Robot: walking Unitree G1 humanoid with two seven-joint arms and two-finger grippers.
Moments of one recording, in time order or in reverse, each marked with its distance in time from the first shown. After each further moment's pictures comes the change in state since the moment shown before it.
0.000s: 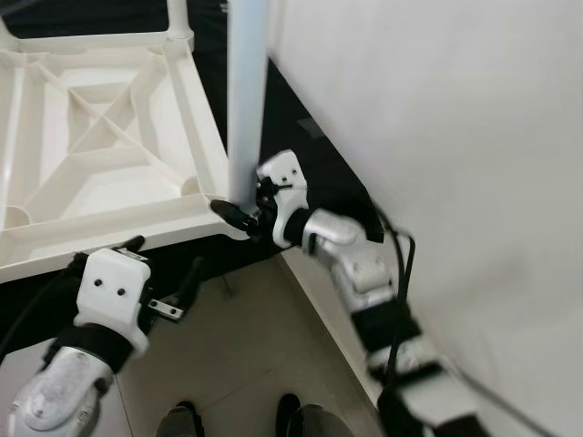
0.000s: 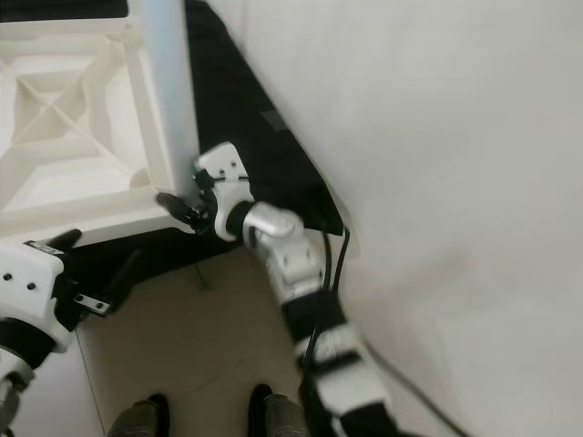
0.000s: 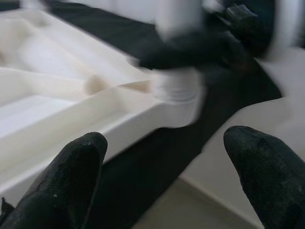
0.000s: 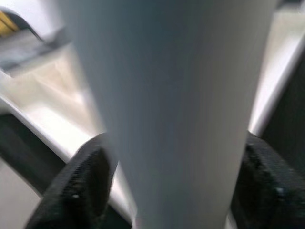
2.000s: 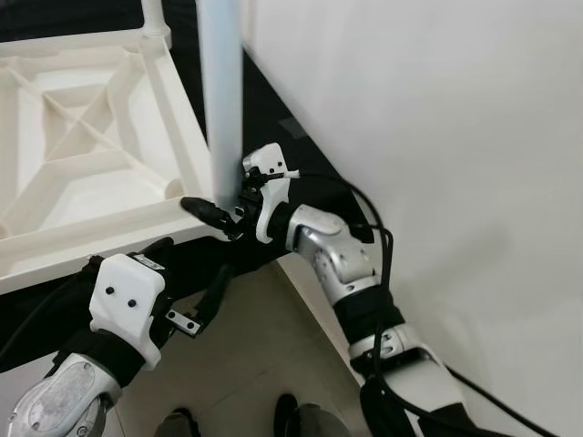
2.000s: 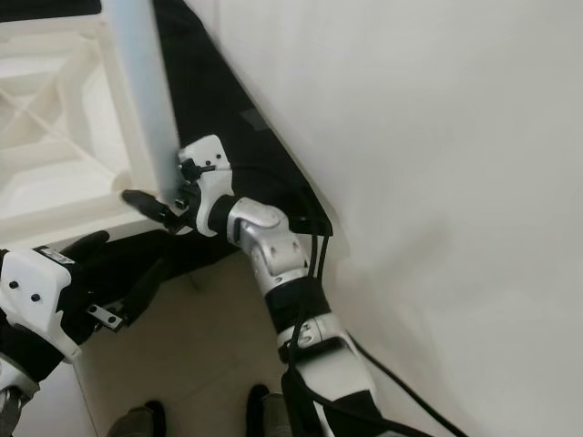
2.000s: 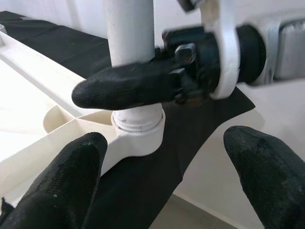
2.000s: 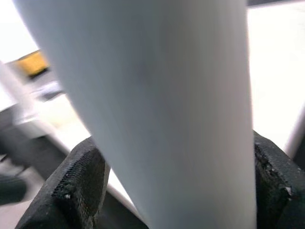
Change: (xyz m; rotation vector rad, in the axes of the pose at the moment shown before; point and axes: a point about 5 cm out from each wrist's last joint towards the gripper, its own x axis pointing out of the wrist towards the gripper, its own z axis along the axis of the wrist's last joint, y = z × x) left arm -0.005 -0.008 0.014 0.014 -0.038 -0.075; right arm 0.016 0.017 -0.006 0.117 -0.047 0.178
